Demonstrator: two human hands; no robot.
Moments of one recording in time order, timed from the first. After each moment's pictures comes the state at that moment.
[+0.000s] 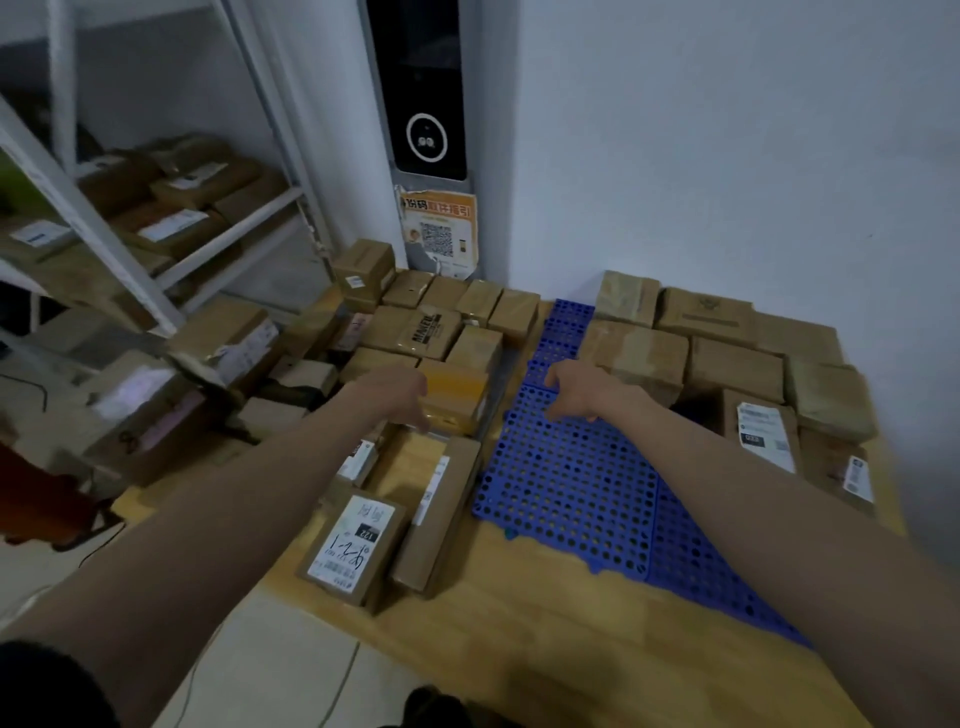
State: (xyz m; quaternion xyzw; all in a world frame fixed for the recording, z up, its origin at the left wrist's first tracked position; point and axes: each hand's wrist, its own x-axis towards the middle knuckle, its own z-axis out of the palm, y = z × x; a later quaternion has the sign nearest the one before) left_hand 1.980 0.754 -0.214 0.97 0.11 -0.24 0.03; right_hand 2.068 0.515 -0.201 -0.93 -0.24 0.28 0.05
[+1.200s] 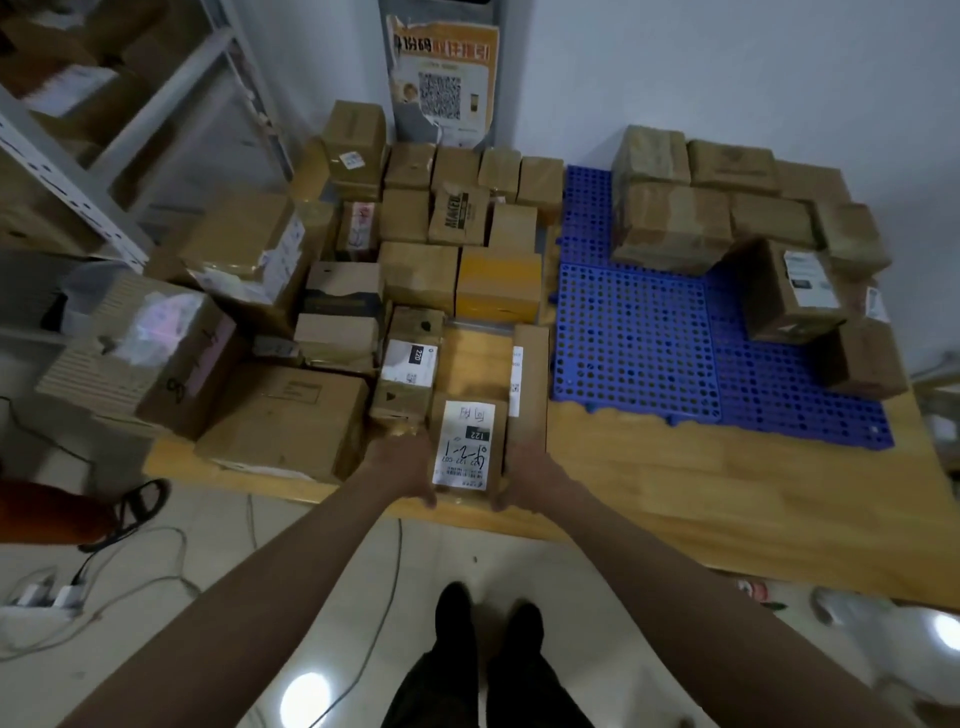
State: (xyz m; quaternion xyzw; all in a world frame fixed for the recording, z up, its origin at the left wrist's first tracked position) left_hand 1.810 0.893 -0.376 0.94 -0.03 -0.35 0.03; right_hand 1.818 0.705 -0.357 -0.90 -0.08 0.40 0.16
